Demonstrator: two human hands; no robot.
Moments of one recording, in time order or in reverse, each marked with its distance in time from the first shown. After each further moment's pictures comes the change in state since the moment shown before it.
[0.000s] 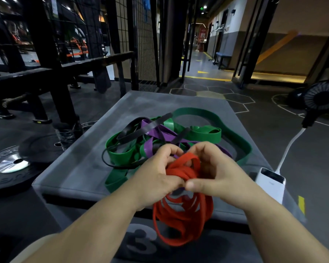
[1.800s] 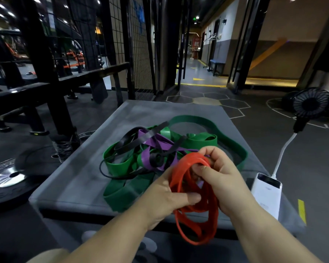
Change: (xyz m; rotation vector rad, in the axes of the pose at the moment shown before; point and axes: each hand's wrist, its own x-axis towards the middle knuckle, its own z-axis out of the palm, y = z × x) left_hand 0.011 -0.032 0.031 -0.453 -0.027 -0.016; right_hand 0.004 0.006 0.010 0.392 0.356 0.034
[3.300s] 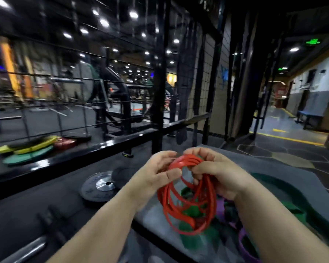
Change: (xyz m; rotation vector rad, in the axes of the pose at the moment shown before) left_hand -0.101 0.152 -0.112 0.270 0.443 0.268; right_hand 0.076 -0.097 0.152 0.125 -0.802 0.207
